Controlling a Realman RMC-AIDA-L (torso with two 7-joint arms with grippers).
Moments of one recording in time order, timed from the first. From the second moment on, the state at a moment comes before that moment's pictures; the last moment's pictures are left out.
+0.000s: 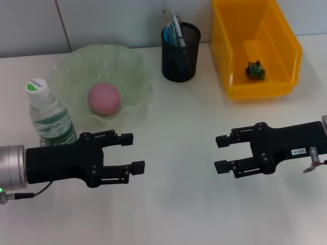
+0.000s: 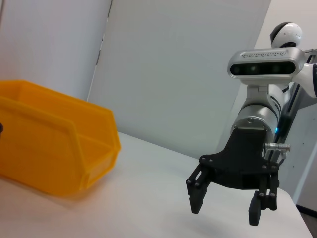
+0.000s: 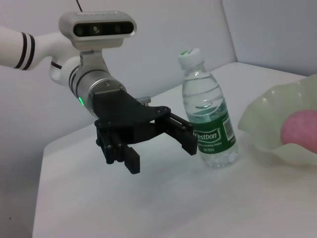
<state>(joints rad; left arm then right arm) -0.67 -2.06 0.29 0.38 2.38 1.73 -1.16 0.52 1.94 -0.97 -0.58 -1.86 -1.64 1.43</state>
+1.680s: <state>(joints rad) -0.63 -2.04 0.37 0.47 2.38 1.80 -1.19 0.53 1.94 -0.98 -0.58 -1.87 -1.67 1.43</state>
